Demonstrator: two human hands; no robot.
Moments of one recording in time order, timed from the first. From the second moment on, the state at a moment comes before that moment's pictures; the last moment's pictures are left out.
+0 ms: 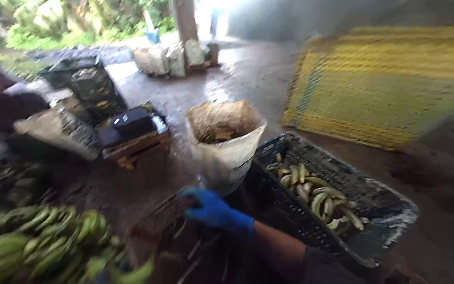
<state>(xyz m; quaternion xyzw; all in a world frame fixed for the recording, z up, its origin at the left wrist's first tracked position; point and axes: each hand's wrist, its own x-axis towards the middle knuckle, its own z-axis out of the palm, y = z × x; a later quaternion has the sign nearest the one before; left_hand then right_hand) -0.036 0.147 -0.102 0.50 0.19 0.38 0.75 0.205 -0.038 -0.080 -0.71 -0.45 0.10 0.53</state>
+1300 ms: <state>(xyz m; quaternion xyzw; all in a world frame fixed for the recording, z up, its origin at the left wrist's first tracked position) -0.018 0.132 -0.112 0.61 0.32 0.33 0.64 0.072 -0.060 -0.114 -0.60 -0.39 0.29 0.63</state>
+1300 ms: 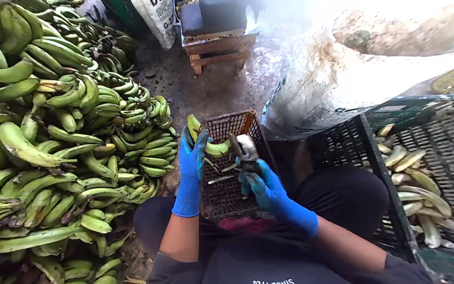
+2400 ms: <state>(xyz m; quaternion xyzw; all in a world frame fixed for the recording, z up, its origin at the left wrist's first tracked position) 0.031 0.146 -0.076 0.55 0.14 0.19 0.80 0.217 0.024 -0.087 -0.78 -0.49 -0.15 0.37</state>
